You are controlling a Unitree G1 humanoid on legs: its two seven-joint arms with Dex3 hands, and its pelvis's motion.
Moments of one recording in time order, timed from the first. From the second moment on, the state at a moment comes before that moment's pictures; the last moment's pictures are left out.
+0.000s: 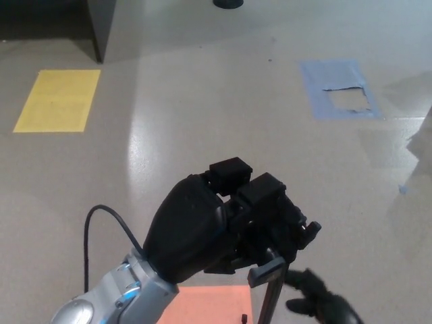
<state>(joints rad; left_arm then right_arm) -0.27 0.30 -0.37 0.10 0.85 -0.64 0.39 0.03 -0.18 0.28 0.39 -0.23 -0.20 0.06</state>
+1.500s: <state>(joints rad) -0.32 0.28 -0.36 0.04 0.84 -0.62 0.35 -0.37 0.12 -0.12 1.11 -0.19 -0.42 -0.28</state>
